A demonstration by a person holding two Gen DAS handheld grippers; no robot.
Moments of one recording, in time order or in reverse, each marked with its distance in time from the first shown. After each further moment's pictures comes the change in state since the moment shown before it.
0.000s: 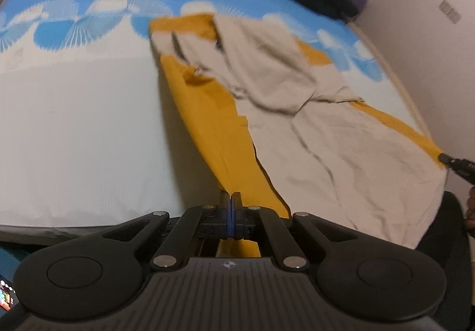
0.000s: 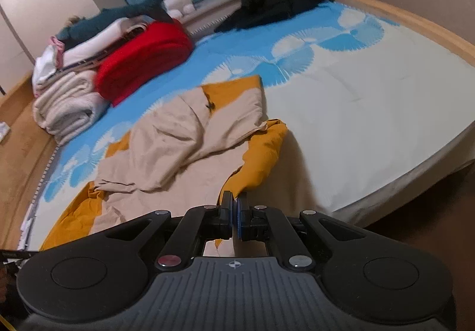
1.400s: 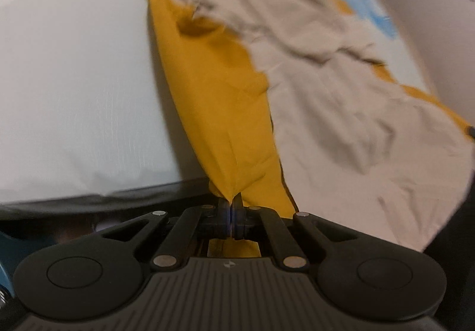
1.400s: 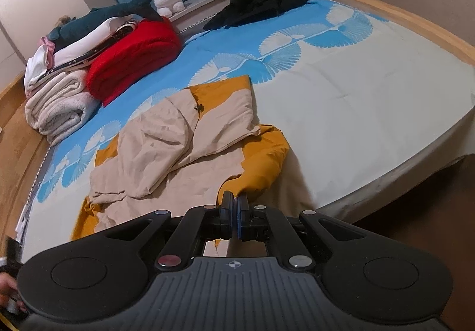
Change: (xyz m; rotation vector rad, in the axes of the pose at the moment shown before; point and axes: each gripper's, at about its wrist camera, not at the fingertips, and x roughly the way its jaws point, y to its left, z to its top) left arm 0.107 0.044 -0.001 -0.012 0.211 -0.049; right arm 0.002 -0.010 0.006 0.006 0.023 -0.043
